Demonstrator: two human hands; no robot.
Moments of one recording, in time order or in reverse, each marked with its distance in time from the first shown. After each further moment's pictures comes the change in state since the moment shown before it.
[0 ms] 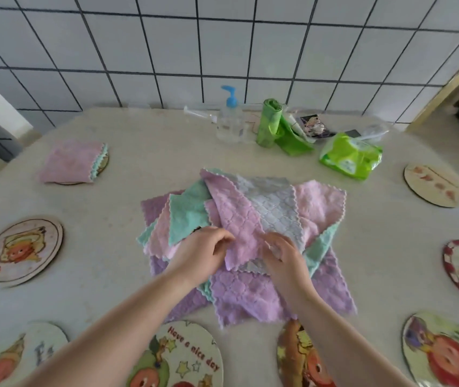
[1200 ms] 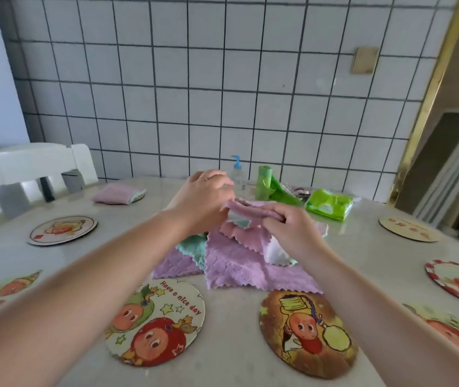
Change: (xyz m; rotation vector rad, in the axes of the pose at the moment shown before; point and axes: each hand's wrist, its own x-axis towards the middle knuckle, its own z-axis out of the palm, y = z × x) left_hand -0.092 0.059 0.014 0.868 0.570 0.463; right_hand -0.119 0.016 -0.050 0.047 0.092 -0.667
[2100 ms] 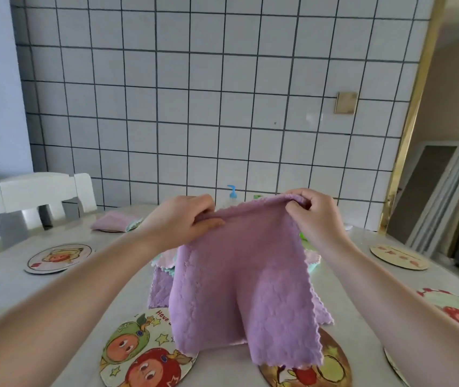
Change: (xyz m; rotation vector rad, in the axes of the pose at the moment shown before) left_hand -0.023 -0.018 -0.051 -0.360 0.203 -0.032; right_hand 0.021 -0.031 -0.055 -0.047 0.378 -0.139
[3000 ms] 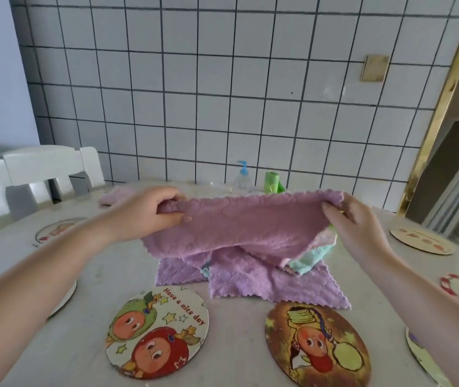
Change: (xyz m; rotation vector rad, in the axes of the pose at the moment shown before) left_hand -0.043 -0.040 -0.017 -0.169 -0.186 -0.249; right_hand -0.017 0.056 -0.011 -0.060 -0.111 0.038
